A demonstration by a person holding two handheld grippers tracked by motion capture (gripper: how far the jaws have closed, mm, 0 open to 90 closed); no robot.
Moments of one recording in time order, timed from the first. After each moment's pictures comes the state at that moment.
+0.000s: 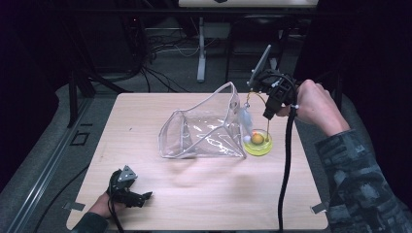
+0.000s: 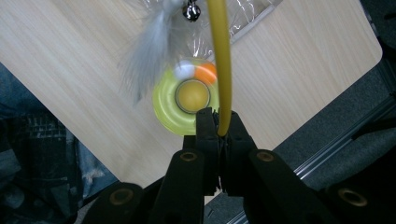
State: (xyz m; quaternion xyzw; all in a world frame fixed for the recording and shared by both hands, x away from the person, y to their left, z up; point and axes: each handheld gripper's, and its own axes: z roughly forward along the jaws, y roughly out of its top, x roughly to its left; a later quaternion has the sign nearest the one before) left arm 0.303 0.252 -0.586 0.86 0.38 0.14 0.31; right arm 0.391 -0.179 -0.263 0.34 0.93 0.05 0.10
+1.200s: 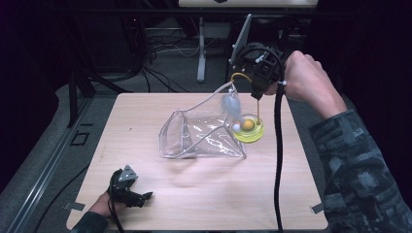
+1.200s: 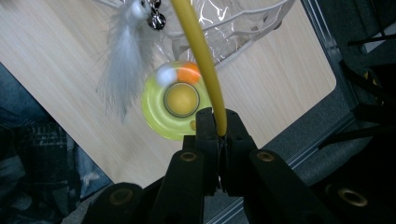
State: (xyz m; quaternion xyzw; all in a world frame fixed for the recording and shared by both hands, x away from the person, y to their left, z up) left arm 0.304 0.252 -0.585 0.86 0.38 0.14 0.32; right arm 0.391 -0.135 -0.204 0.31 0.94 0.04 0.14
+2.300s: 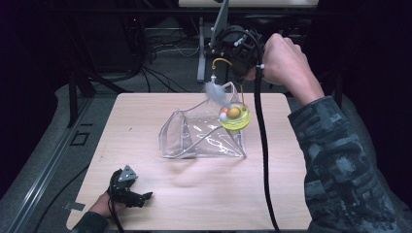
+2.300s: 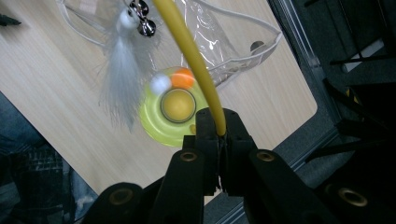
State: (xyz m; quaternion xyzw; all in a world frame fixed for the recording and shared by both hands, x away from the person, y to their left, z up) left arm 0.304 0.252 -0.585 0.86 0.38 0.14 0.32; right arm 0.409 -0.097 -0.182 0.29 0.94 0.05 0.17
